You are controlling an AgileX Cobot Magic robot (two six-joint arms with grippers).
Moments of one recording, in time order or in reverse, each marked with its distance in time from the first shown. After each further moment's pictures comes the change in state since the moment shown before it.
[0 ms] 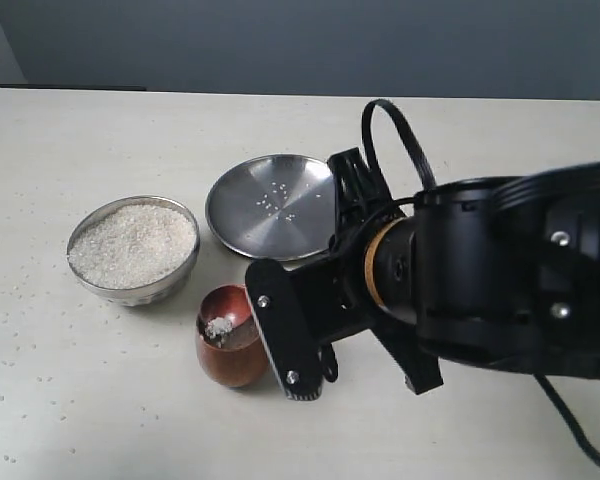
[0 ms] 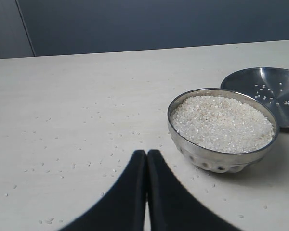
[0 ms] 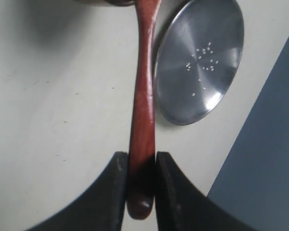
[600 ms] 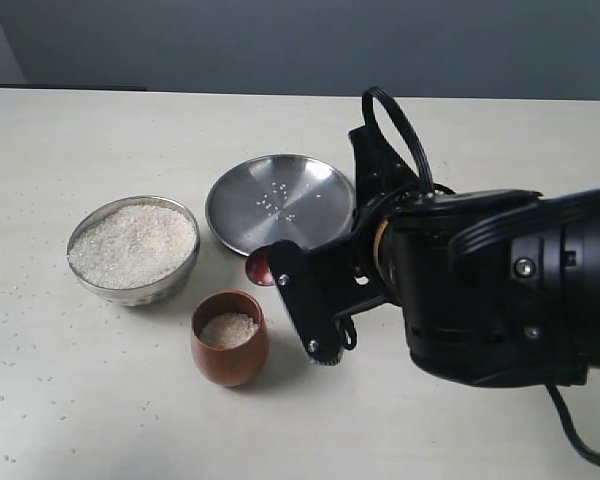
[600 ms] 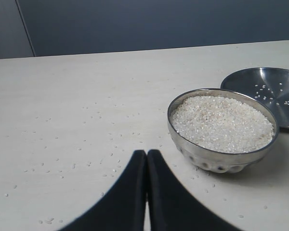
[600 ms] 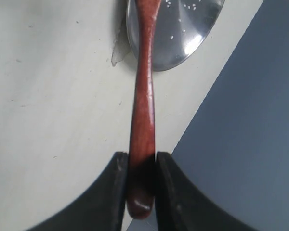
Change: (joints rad) left arm 0.000 0.000 0.000 0.000 0.000 0.000; right arm 0.002 0.038 0.000 -0.218 0.153 0.122
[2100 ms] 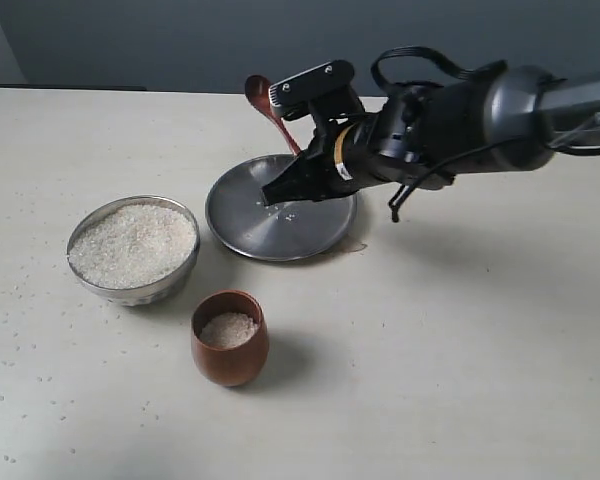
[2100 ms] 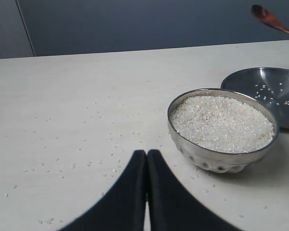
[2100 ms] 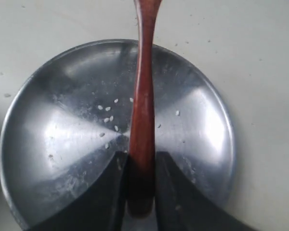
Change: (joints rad) left arm 0.000 0.000 0.000 0.000 0.000 0.000; right arm -0.483 0.449 -0.311 0.272 -0.759 1.001
